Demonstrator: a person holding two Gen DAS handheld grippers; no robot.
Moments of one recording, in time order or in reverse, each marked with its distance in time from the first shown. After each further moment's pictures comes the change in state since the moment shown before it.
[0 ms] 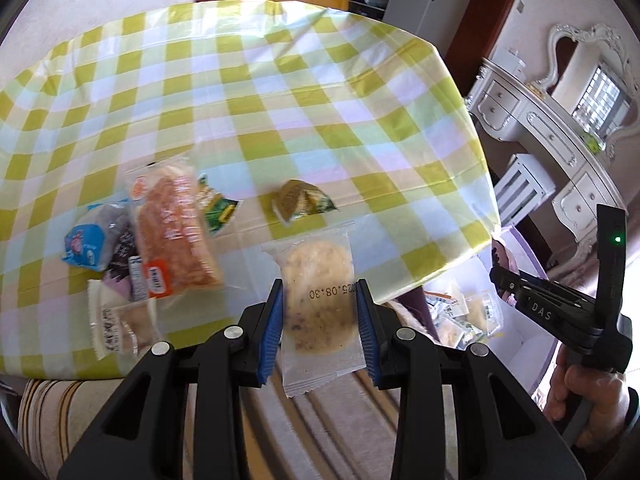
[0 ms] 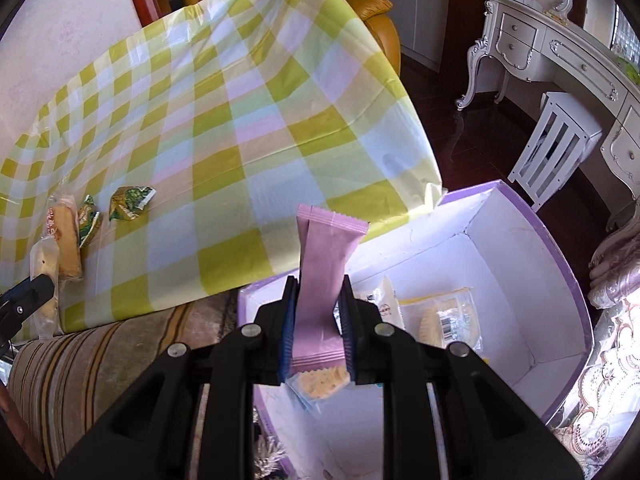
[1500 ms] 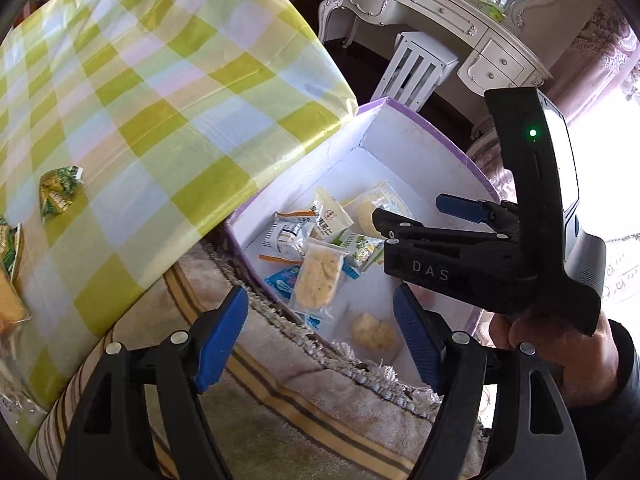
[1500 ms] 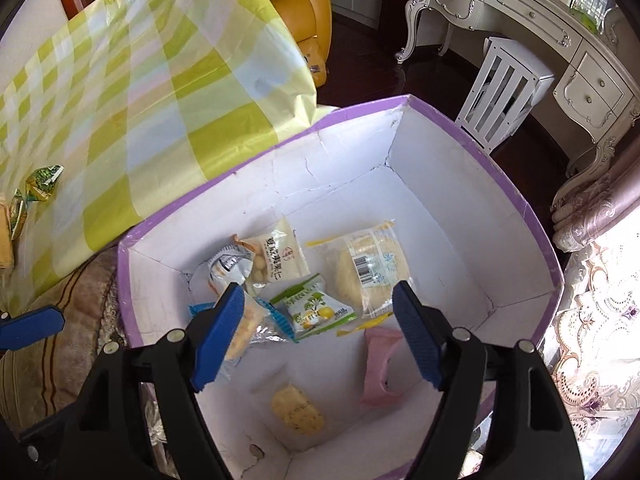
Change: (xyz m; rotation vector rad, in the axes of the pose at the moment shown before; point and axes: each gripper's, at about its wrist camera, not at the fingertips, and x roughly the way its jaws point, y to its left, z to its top) left arm 0.066 -0.123 -0.024 0.336 0.278 -0.241; right arm 0.018 -0.054 -0.031 0.103 0.112 -0.148
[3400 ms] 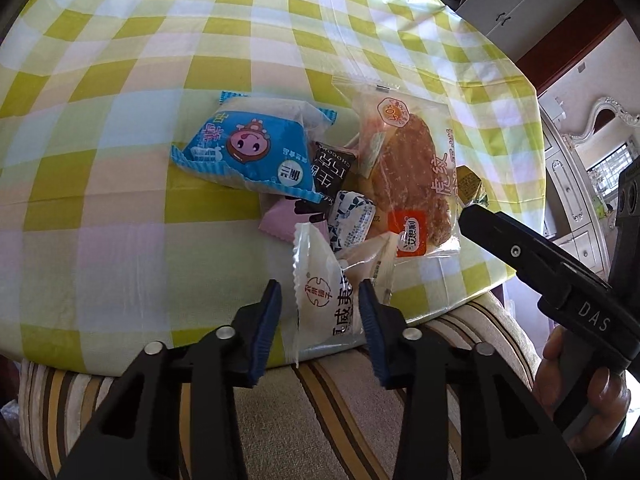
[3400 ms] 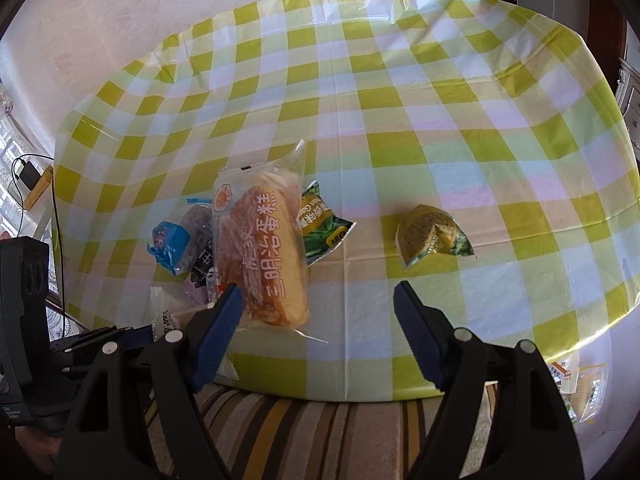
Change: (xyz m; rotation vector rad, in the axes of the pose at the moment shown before) left arm -0.107 0.265 -0.134 -0.633 -0.208 0.099; right arm -0.050 0.302 0.010 -0.419 -0.112 0.430
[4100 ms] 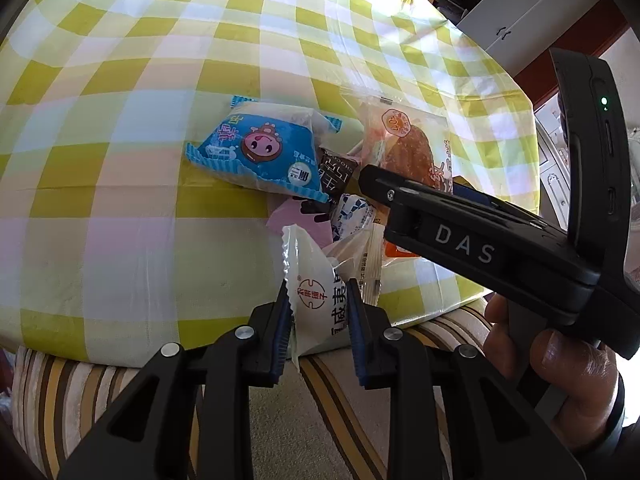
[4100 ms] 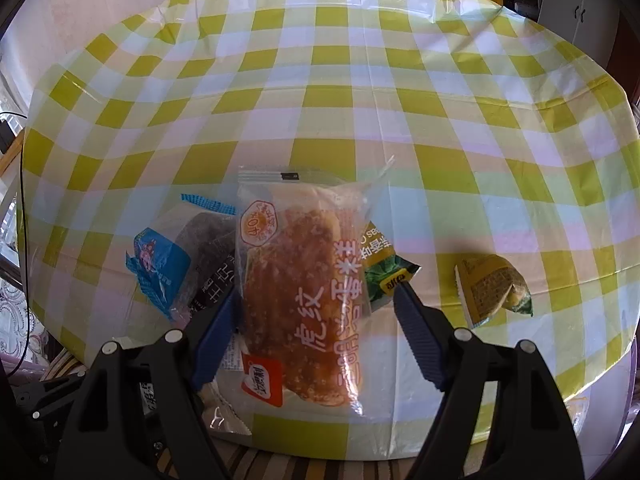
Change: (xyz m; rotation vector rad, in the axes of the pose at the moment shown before) left arm -0.011 0.006 -0.007 -0.035 -0.051 -0.012; right arm 0.051 0.046 0.024 -0.110 0.065 -0.109
